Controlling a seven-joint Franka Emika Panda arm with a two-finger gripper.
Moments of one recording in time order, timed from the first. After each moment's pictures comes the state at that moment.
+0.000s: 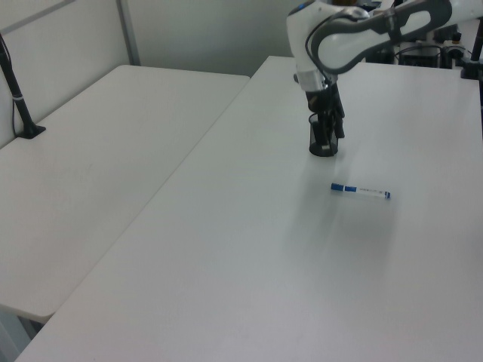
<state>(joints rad) 0.26 0.41 -0.20 -1.61 0.08 1.71 0.04</state>
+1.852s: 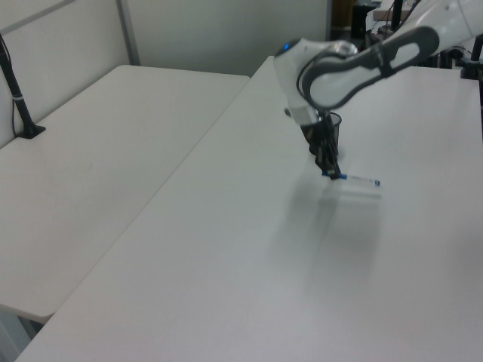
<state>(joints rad) 0.33 0.48 -0.22 -1.59 0.07 1.73 -0.01</state>
